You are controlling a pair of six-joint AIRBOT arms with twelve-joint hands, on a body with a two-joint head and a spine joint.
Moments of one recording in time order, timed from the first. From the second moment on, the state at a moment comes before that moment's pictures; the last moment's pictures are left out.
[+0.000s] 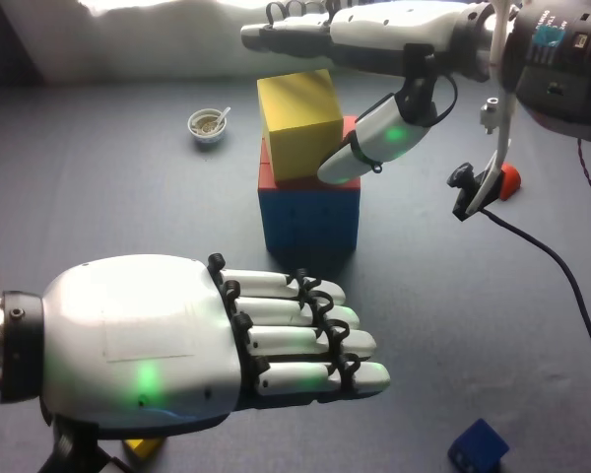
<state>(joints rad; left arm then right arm) 0.32 -0.70 0.71 1.14 -0.57 0.15 -0.04 -1.35 1.46 -0.65 0.26 0.05</state>
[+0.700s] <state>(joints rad) 0.30 -0.70 0.73 1.15 -0.35 0.11 -0.06 -1.35 1.46 -0.61 0.26 0.06</state>
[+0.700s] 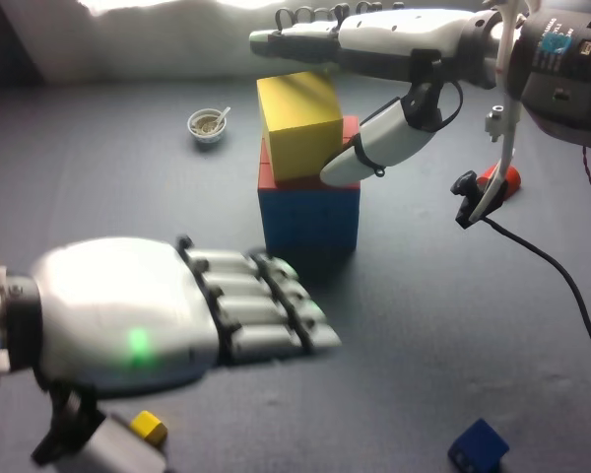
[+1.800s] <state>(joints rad) 0.26 -0.71 0.71 1.42 -0.02 0.23 -0.06 -1.32 1.45 -0.60 0.28 0.11</state>
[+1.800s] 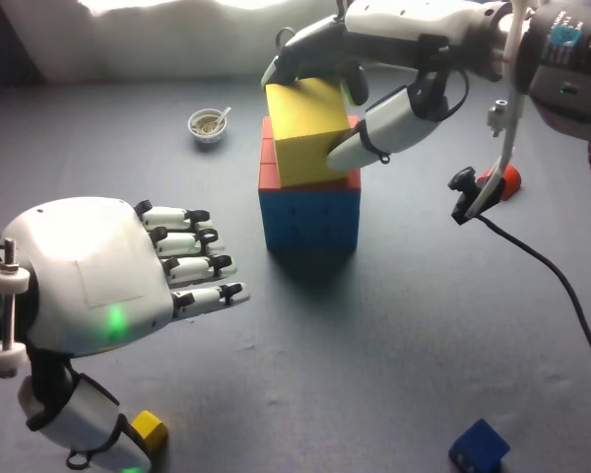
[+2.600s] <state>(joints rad) 0.26 -0.71 0.69 1.43 0.02 0.23 -0.03 -0.97 1.10 -0.61 0.29 0.11</state>
